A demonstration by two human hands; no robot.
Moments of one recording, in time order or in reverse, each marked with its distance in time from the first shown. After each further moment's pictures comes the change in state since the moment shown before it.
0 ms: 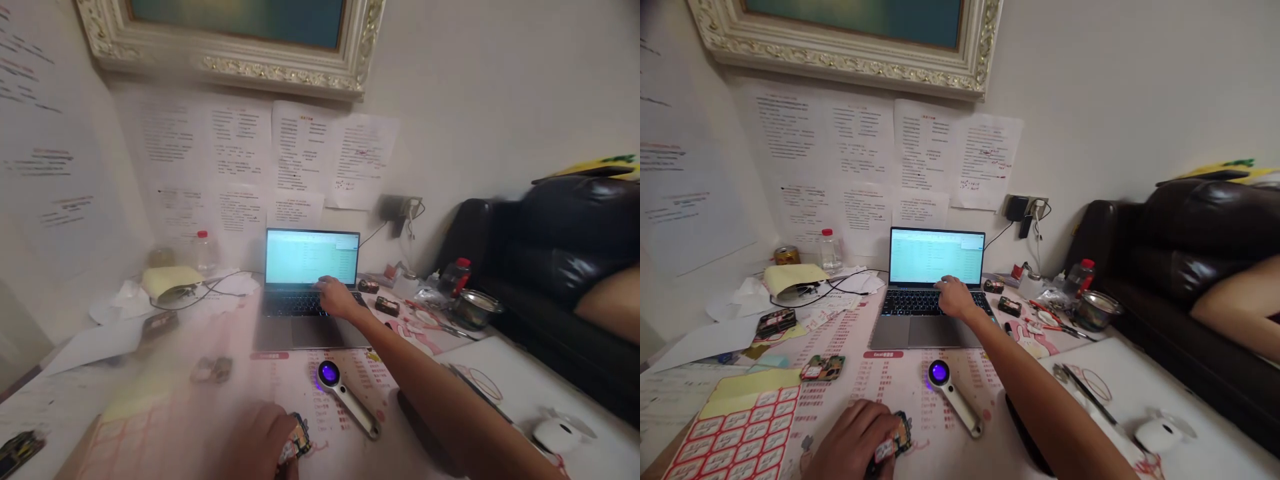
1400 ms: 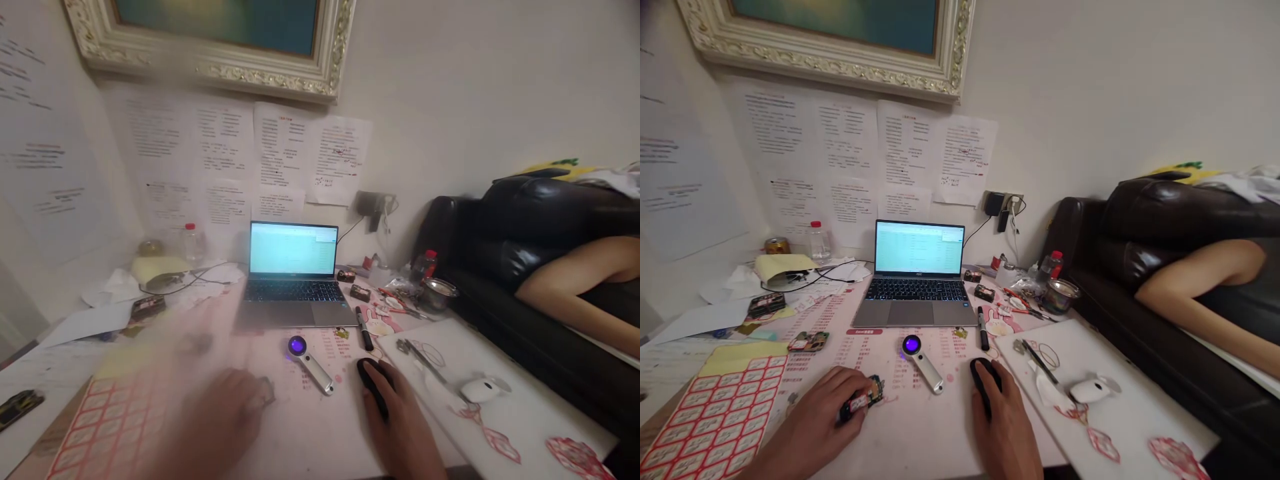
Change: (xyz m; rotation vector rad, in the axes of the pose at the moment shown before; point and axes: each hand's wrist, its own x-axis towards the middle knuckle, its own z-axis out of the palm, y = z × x) left_hand 0.010 0.046 -0.038 -0.058 0.031 -0.216; right_hand -0.318 0.012 0.021 0.190 0.401 0.312
